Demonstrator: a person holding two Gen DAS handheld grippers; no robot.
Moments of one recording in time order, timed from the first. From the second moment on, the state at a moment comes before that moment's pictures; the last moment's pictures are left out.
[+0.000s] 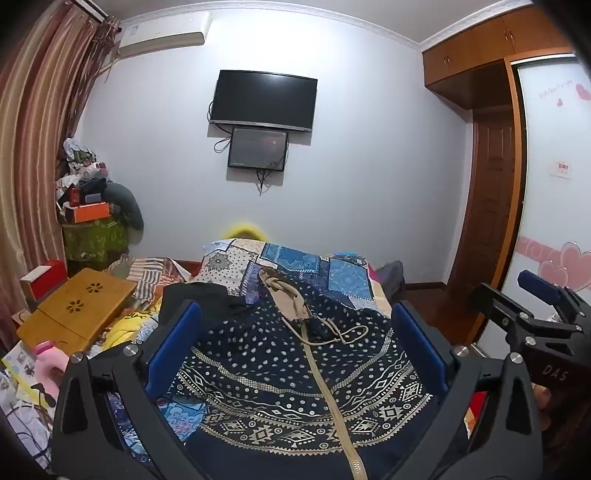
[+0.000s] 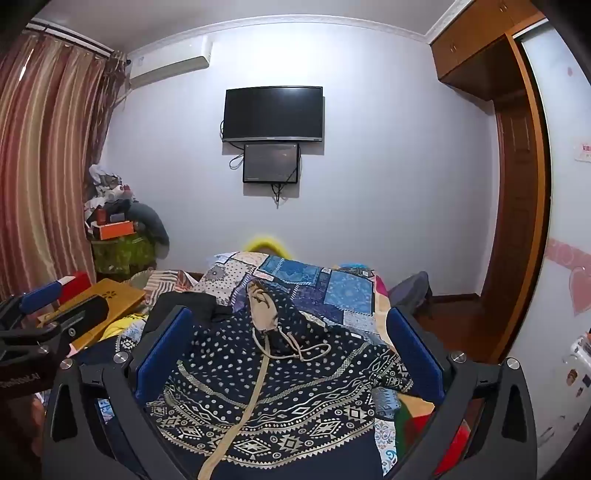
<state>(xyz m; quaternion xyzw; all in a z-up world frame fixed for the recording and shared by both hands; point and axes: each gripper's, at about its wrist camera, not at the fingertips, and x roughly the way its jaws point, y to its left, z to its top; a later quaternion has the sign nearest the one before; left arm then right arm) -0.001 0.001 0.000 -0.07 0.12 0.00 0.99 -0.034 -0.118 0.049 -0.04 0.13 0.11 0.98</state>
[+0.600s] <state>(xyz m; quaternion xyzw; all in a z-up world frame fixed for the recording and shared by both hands) 0.001 -0.002 -0.003 -0.05 0.13 0.00 0.99 -0.034 -0.117 0.048 -0.03 0.15 0.12 0.98</state>
